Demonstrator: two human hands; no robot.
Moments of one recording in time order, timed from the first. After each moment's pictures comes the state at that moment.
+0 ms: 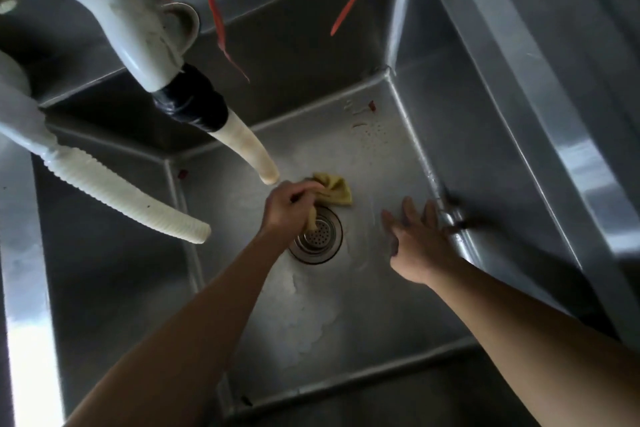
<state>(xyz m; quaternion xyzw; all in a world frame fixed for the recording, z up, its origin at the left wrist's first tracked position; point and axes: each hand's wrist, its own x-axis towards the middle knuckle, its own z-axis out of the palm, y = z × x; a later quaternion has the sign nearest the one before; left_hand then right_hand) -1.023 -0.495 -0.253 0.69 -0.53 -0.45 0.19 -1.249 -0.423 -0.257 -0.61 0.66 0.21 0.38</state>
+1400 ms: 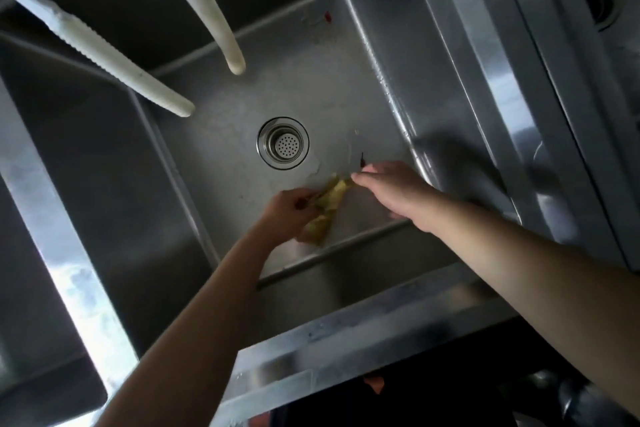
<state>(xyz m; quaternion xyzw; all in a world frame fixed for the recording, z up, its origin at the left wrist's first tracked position) -1.030 -0.338 -0.194 0.62 -0.56 -0.54 -0.05 -1.244 -0.340 -0.120 -0.33 0.72 -0.05 0.61</state>
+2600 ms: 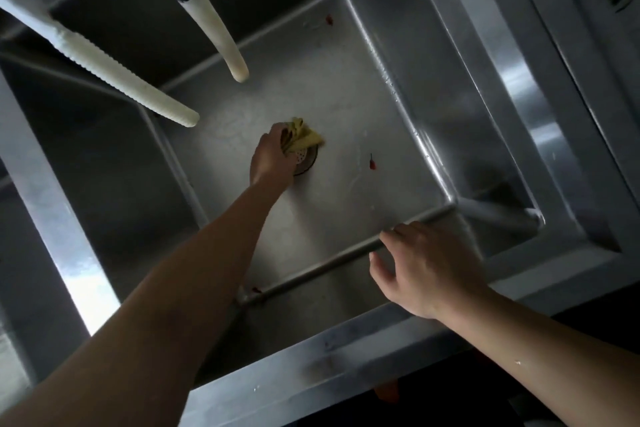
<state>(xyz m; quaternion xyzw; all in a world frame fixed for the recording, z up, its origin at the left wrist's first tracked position) -1.022 -0.428 -0.231 0.70 -0.61 -0.38 0.02 -1.228 -0.255 -0.070 -0.69 0.65 0.09 0.31</state>
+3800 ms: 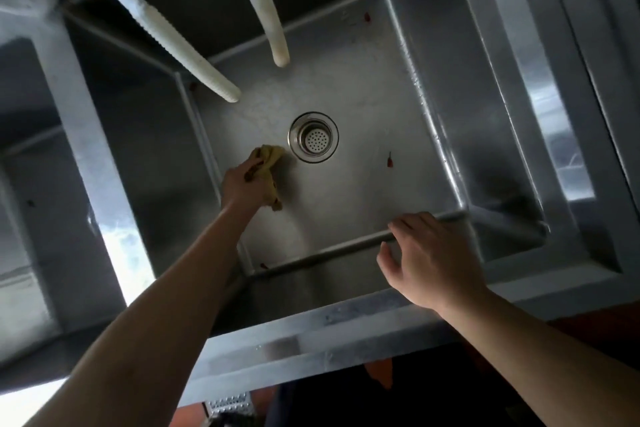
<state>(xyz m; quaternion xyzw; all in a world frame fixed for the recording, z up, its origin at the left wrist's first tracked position) -0.937 -0.369 -0.199 0.81 -0.33 -0.47 0.11 -1.231 -0.254 -0.073 -0.69 0.65 0.11 0.31</state>
